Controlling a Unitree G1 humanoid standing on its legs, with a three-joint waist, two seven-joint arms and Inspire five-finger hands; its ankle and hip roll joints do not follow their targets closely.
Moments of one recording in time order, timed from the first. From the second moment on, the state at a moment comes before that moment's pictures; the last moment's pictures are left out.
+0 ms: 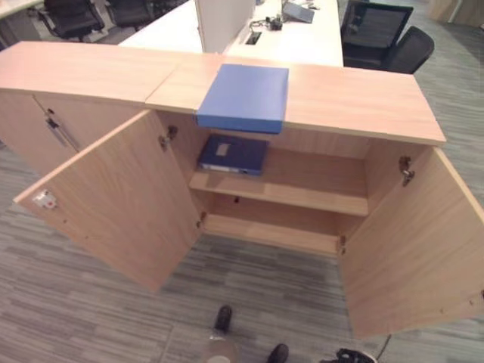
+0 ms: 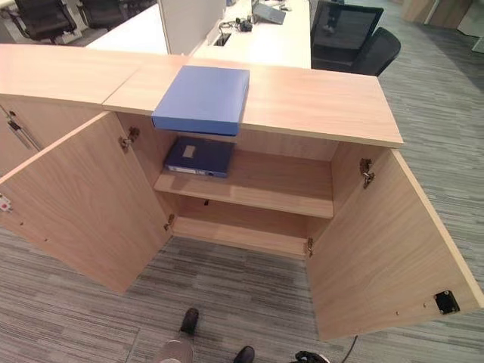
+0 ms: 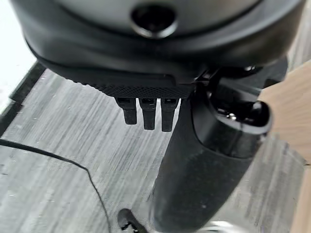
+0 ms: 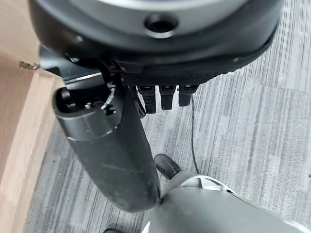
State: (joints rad) left arm 0.05 0.21 0.00 1.33 -0.31 -0.04 0.05; right arm -0.07 -0.25 0.26 1.31 0.27 0.01 0.01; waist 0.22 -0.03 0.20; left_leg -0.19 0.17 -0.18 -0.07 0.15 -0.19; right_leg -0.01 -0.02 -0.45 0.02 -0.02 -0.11
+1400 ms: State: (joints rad) left arm 0.25 0.22 -0.12 0.65 -0.47 -0.04 0.01; right arm -0.04 -0.20 0.22 1.29 0.23 0.01 0.01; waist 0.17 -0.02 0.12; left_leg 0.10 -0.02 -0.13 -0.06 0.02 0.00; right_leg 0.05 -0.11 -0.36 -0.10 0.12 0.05
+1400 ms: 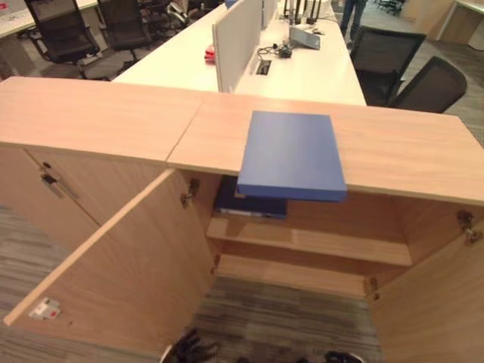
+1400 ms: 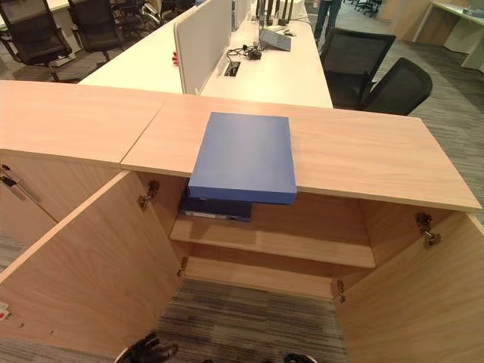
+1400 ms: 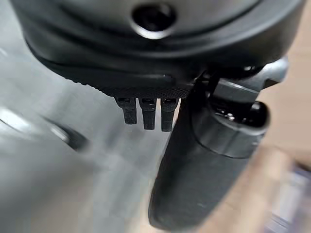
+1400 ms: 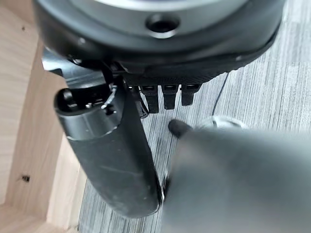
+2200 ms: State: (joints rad) left arm 0.25 0.32 0.35 -0.26 -0.01 -0.13 0.34; right arm 0.01 -0.20 0.22 1.26 0.20 0.01 -0.01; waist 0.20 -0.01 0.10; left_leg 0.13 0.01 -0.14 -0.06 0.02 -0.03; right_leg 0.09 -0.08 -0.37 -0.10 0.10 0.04
